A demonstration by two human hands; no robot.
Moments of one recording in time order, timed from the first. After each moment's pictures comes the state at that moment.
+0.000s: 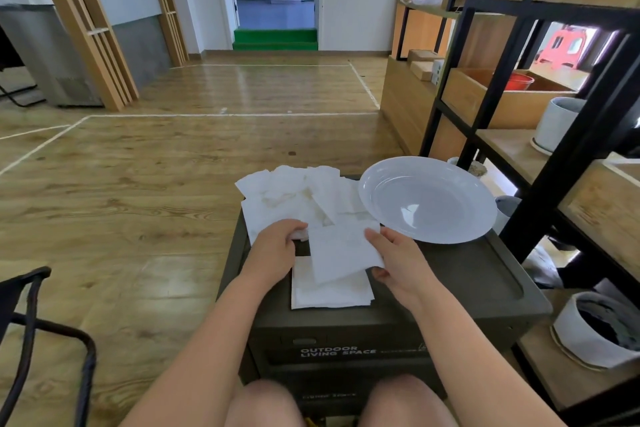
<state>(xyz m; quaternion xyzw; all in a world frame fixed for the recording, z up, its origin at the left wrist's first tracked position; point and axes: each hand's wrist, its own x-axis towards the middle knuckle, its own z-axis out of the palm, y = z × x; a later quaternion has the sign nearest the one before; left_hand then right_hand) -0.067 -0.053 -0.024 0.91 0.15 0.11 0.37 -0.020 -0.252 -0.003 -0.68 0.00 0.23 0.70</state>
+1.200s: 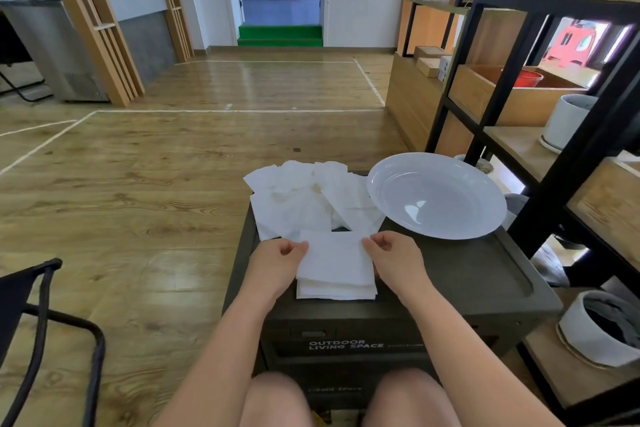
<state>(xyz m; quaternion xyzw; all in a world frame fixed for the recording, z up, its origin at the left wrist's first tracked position) -0.104 -0.063 -0.020 0.80 0.28 0.08 0.53 -0.024 -0.239 -0.021 -0.86 -0.06 0.09 0.50</state>
